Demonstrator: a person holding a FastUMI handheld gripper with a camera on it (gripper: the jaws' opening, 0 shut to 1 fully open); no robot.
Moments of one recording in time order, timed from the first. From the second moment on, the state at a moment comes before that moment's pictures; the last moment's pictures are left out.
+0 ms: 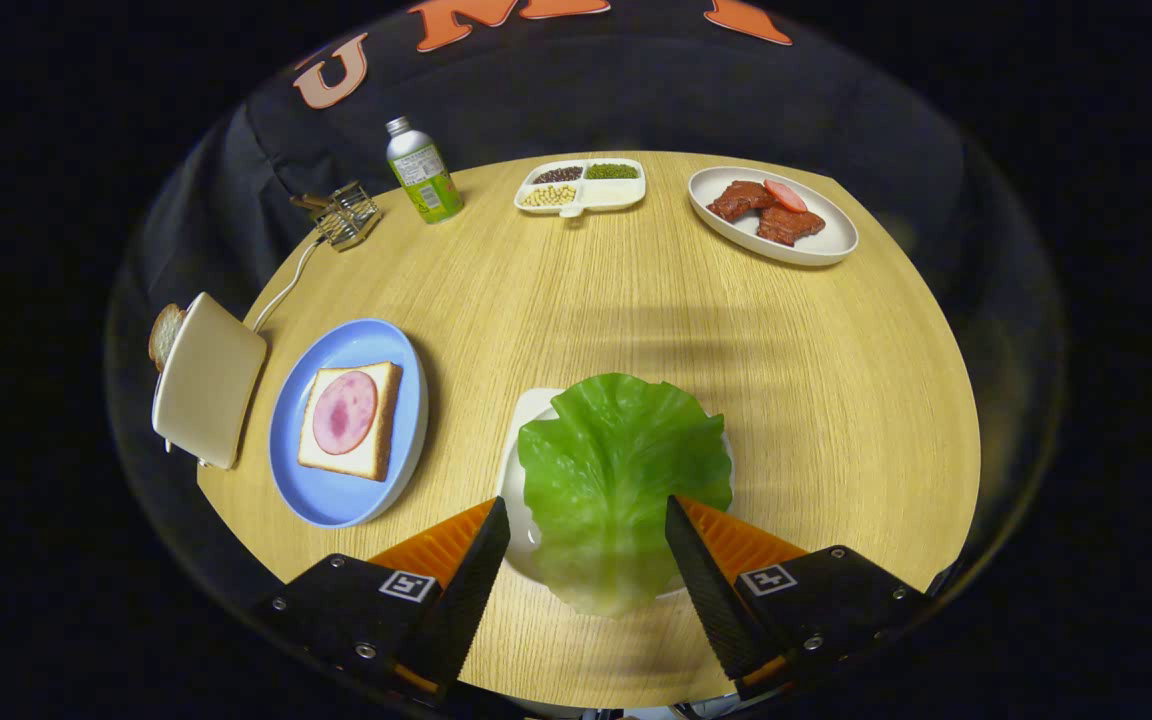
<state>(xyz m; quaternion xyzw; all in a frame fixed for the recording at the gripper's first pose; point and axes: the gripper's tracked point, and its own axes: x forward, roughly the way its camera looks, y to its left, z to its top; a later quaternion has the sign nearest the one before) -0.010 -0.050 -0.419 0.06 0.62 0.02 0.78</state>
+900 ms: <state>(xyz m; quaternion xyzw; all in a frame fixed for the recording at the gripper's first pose) -0.007 -0.065 -0.447 0.00 0.62 0.00 0.79</state>
